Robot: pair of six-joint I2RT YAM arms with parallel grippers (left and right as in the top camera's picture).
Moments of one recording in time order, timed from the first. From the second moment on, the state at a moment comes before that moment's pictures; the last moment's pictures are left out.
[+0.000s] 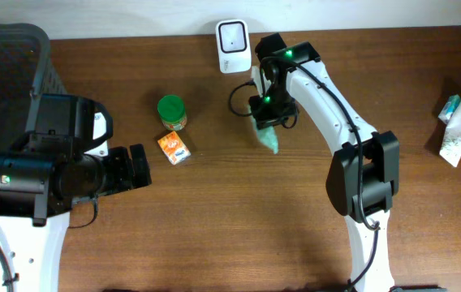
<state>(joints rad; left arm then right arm) -0.11 1.28 1.66 -1.59 0.05 -0.31 0.35 2.28 2.09 -1.32 -0.25 0.06</state>
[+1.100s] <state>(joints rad) -0.11 1.28 1.66 -1.58 0.05 -0.31 0.24 2.29 1.79 -1.38 -0.47 -0.06</state>
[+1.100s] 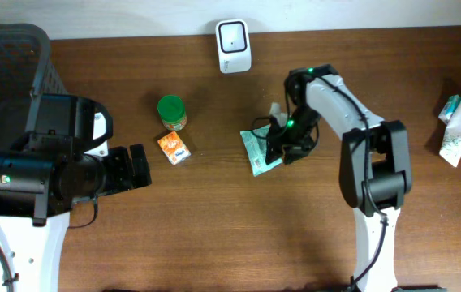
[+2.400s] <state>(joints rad) -0.11 1.28 1.66 -1.58 0.05 -0.31 0.35 2.38 2.08 -1.24 -0.33 -0.14</state>
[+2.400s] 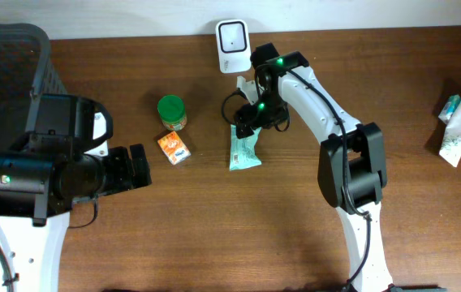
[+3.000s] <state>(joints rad) -0.11 1.28 1.66 -1.58 0.05 -0.31 0.33 2.38 2.23 -1.50 -0.28 -0.03</state>
